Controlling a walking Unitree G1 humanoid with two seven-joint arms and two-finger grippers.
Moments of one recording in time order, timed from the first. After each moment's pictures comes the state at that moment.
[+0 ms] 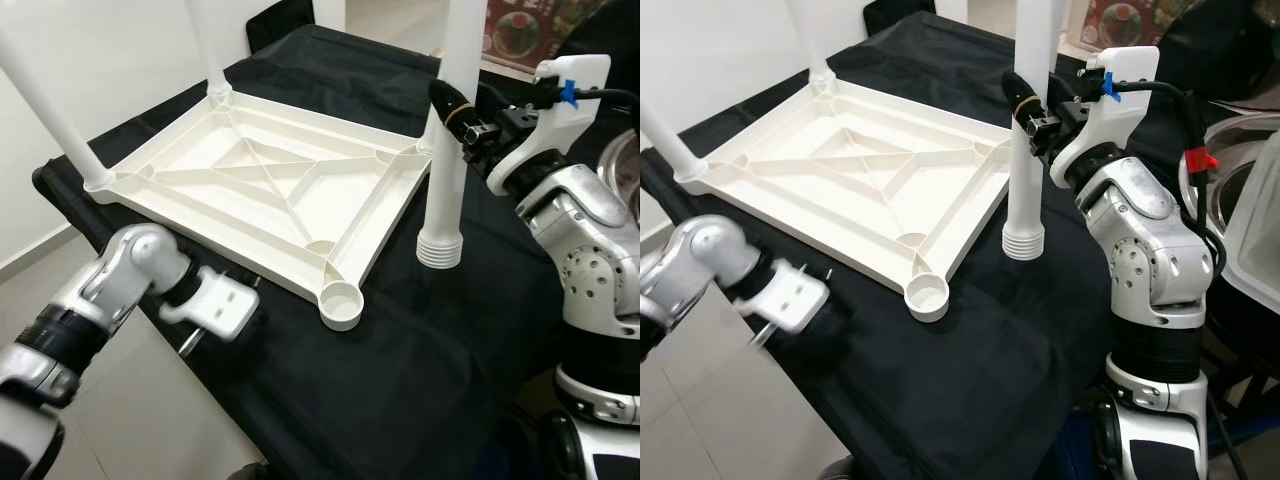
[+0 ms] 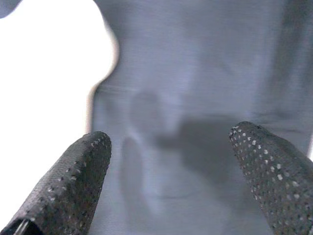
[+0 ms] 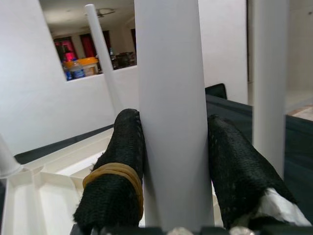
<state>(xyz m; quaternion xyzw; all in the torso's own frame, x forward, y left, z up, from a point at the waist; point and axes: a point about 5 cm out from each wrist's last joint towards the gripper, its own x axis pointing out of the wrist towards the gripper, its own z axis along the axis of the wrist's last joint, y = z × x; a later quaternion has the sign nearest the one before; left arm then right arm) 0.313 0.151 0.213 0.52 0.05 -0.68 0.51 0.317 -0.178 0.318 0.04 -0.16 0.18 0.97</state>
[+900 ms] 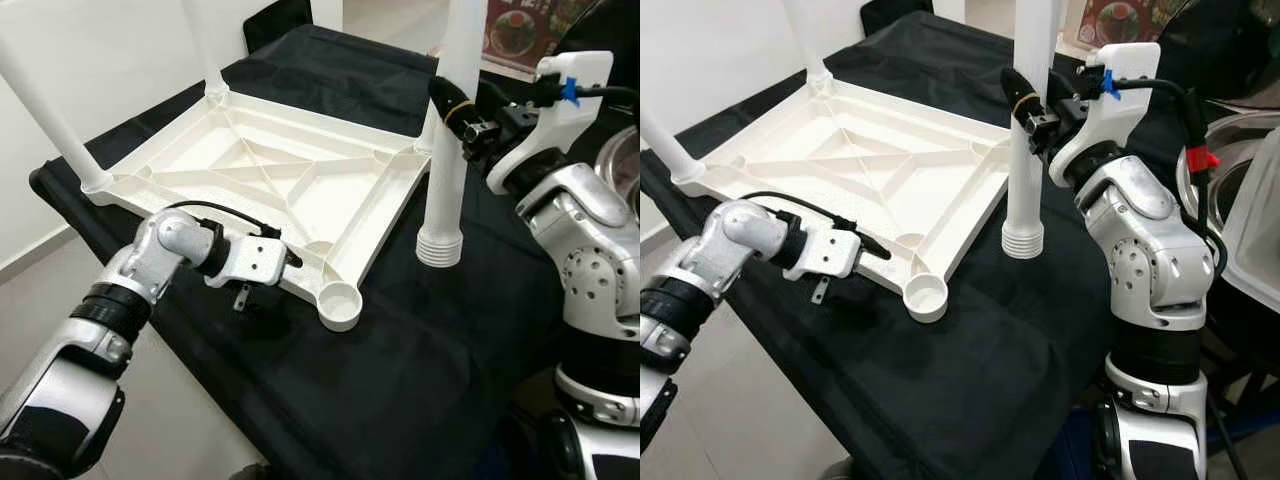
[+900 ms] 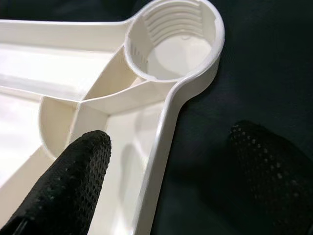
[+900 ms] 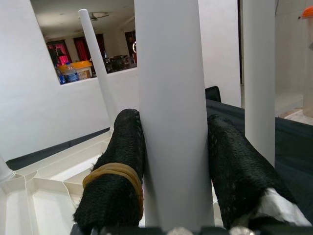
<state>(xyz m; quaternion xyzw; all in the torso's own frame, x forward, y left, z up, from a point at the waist) 0.345 0.129 0.197 0.47 0.01 -0.63 0.62 0.313 -0.178 0.321 0.03 -0.17 0.17 0.97</state>
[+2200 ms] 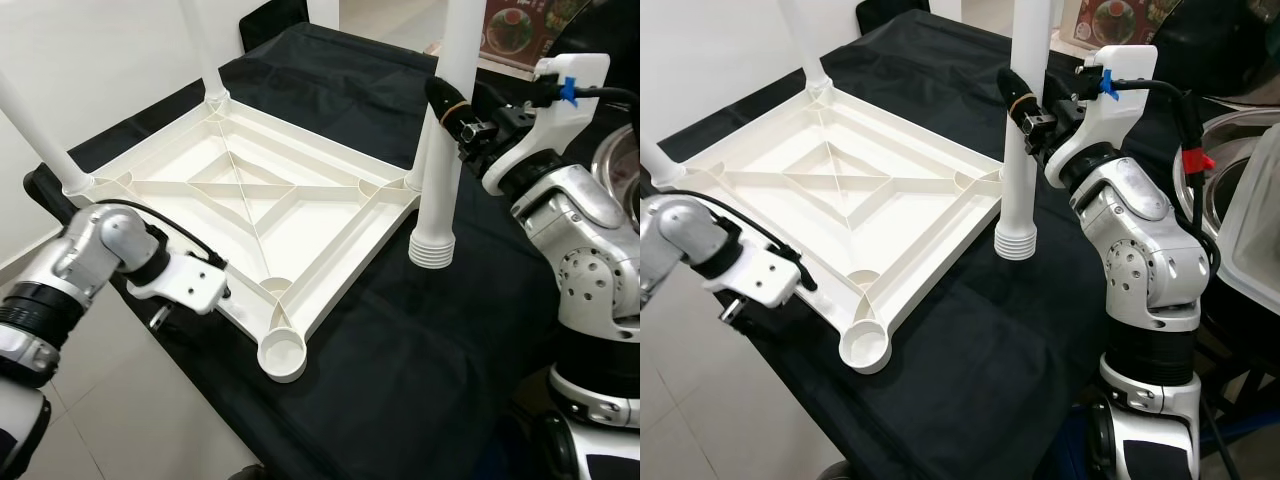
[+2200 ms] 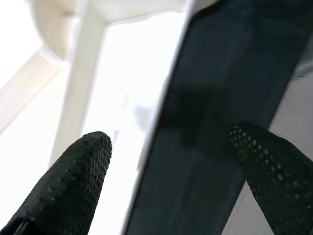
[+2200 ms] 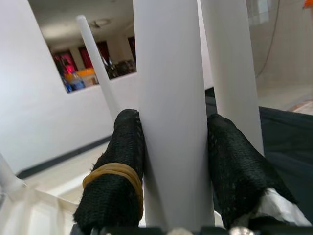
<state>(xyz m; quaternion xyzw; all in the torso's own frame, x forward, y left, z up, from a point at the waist) 0.322 0.207 0.222 0.54 0.15 -0.63 0.53 0.313 -0.177 0.321 0.08 -0.17 0.18 0.97</state>
